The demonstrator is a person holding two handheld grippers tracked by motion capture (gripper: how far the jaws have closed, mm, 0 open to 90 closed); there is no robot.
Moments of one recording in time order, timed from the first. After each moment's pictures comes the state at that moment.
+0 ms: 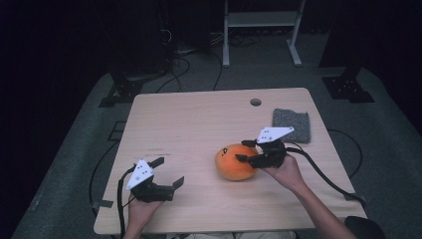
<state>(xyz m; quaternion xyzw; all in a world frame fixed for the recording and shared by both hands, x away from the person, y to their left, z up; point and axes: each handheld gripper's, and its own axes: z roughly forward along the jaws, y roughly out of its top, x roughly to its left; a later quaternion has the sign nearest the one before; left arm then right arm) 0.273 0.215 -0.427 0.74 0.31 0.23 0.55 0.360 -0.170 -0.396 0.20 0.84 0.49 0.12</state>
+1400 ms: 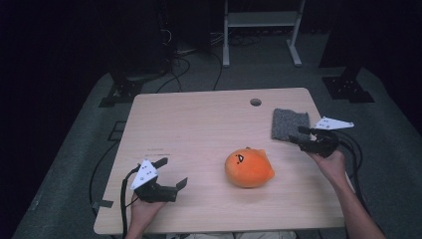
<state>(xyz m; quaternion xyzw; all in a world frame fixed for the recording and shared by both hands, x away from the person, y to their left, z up) 0.274 0.208 -0.429 0.75 0.30 0.23 0.54 0.396 -0.327 -0.425 0.37 0.77 0.47 0.22</state>
